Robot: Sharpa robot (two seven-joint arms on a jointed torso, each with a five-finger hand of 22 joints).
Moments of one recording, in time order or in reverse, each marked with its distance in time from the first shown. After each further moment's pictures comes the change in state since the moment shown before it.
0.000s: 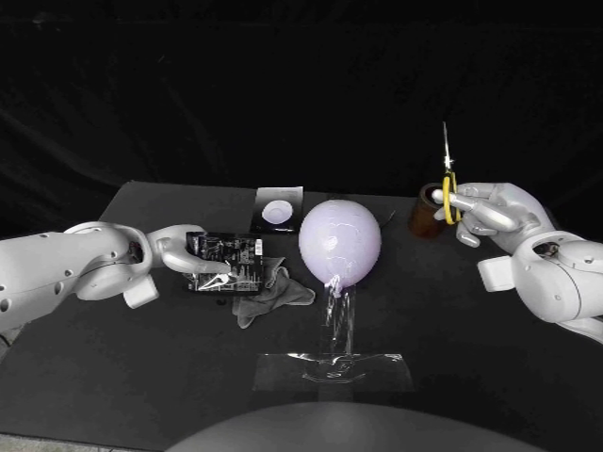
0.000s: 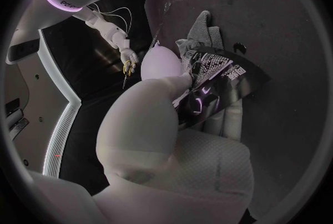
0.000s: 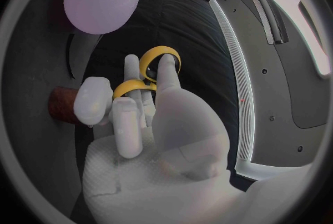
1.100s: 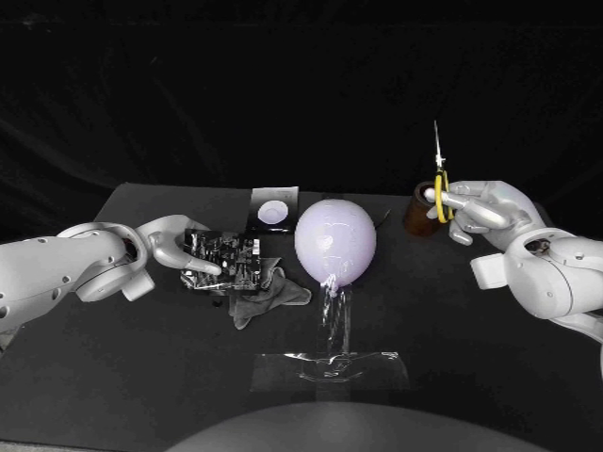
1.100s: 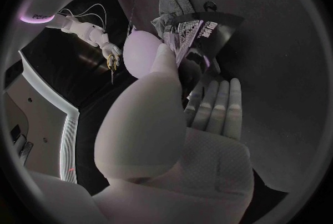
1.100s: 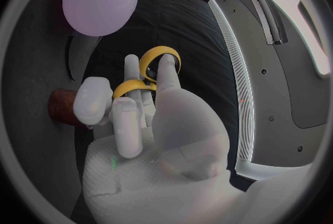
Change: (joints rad) left arm -0.007 0.011 0.013 -0.040 -0.095 -0.226 -0.029; left_hand 0.179 -0.156 -0.780 0.189 0.004 -0.295 -0.002 -0.078 0.002 -0.441 0.127 0.007 0.000 -0.451 0.140 -0.094 -0.034 -0.042 -0.293 0.062 -0.239 -0.148; right arm 0.000 -0.001 0.000 0.008 -0.004 0.000 -0.001; right_hand 0.000 0.000 0.000 0.000 0.000 0.000 0.000 0.000 0.006 0.000 0.000 0.000 0.002 0.000 0.000 0.002 0.000 -0.007 0.000 0.000 0.000 -0.002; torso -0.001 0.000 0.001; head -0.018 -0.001
